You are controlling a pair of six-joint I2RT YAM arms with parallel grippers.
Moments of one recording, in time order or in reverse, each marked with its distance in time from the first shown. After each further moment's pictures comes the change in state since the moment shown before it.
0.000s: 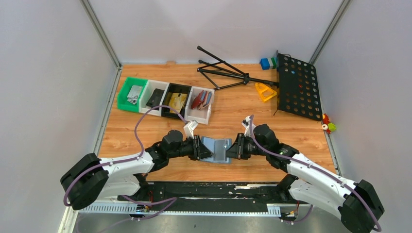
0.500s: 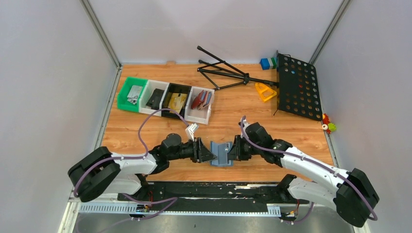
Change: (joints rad) left arm -0.002 0.081 -0.079 0.267 0.070 -0.033; right arm 0.028 0.110 0.080 -0.175 0.105 -0.094
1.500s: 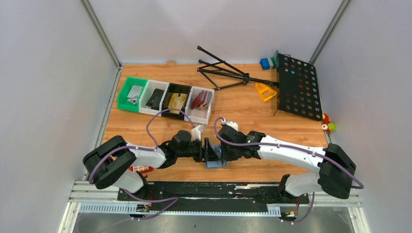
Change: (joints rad) left arm -0.004 0.222 0.100 -0.072 0.016 0.011; right arm 0.285 0.325 0.339 -0.320 0.410 0.052
